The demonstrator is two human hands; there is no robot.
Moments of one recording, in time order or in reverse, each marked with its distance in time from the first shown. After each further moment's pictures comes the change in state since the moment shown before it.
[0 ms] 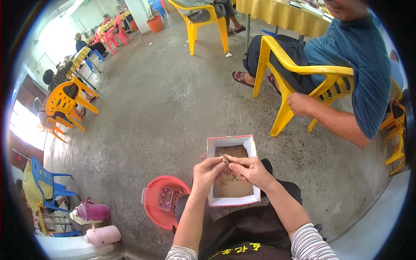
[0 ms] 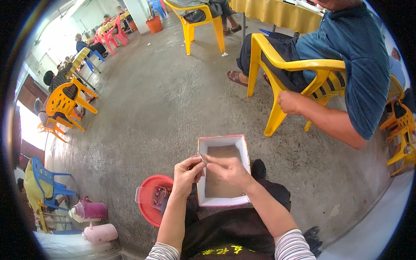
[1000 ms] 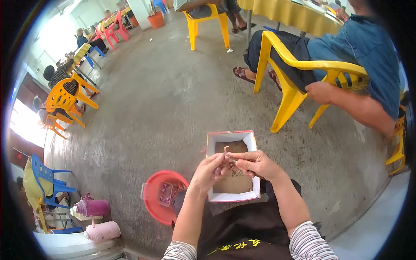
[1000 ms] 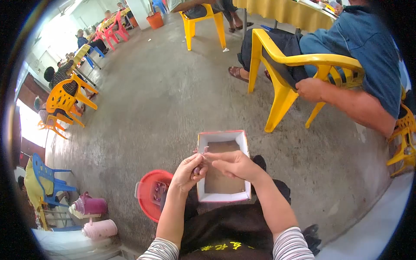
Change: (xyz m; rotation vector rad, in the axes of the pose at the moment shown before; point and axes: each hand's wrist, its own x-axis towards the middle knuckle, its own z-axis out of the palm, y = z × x) left_hand 0.000 0.012 0.003 -0.426 -0.214 -0.370; right_hand -0.004 -0.004 -0.023 0.039 -0.160 0.023
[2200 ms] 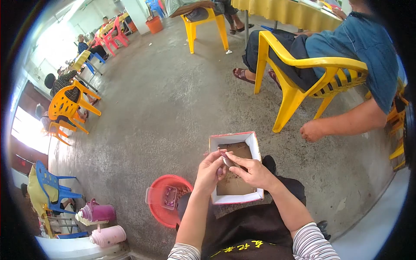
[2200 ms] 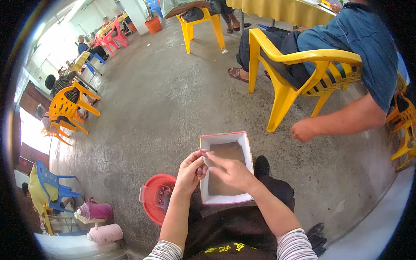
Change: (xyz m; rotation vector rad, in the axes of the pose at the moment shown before) left_hand 0.010 -0.007 0.001 0.073 0.103 0.148; right_hand 0.002 0.019 0.016 -0.642 0.182 -0.350
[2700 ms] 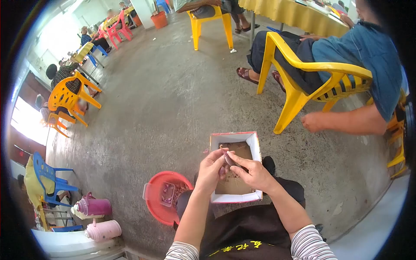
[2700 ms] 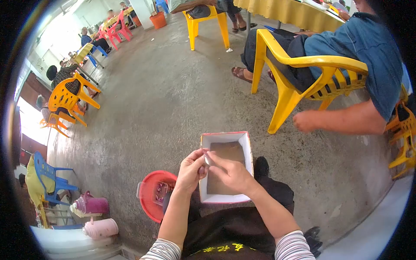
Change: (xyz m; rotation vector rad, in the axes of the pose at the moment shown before) left_hand -0.001 -0.002 -0.004 0.061 0.039 0.024; right_hand 0.001 0.004 0.014 -0.013 0.112 -0.062
